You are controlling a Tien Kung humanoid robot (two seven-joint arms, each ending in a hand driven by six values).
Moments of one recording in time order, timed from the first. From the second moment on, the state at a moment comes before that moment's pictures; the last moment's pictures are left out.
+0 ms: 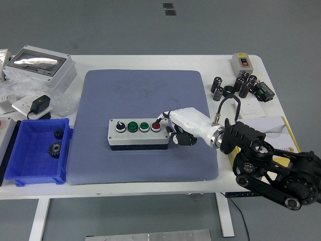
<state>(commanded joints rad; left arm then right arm) 0.01 0.13 -1.91 -0.29 1.77 -0.09 0.37 0.64 -0.43 0.44 1.51 -1.79 -0.06 -0.25</state>
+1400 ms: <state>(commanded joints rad) 0.01 0.13 -1.93 -0.28 1.80 -0.11 0.37 0.10 -0.27 1.16 1.42 -1.01 -0.24 0.39</state>
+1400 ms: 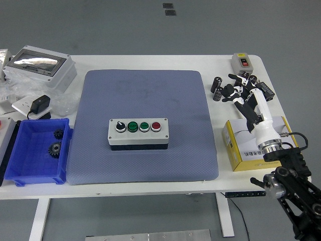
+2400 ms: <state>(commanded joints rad) 0.00 0.14 -1.92 -0.27 1.79 -0.11 0.38 0.06 -0.28 1.31 1.49 -1.00 -0.25 0.40</state>
